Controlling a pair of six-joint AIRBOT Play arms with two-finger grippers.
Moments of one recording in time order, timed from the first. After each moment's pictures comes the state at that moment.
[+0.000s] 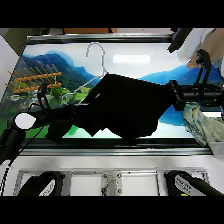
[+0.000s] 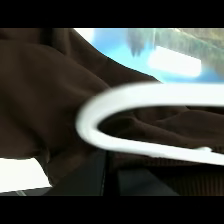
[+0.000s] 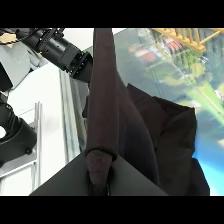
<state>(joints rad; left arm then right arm) -0.10 -0.84 0.71 0.99 -0.87 -1.69 -0.22 -1.18 1.10 -0.14 1.63 0.29</state>
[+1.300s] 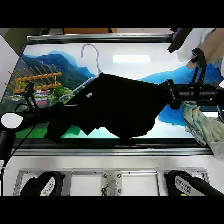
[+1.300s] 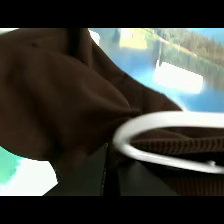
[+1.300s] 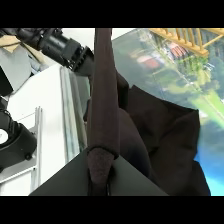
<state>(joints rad) 0.09 -0.81 0.71 0.94 -0.92 -1.57 -0.18 -1.18 1.10 -0.15 1.59 0.30</state>
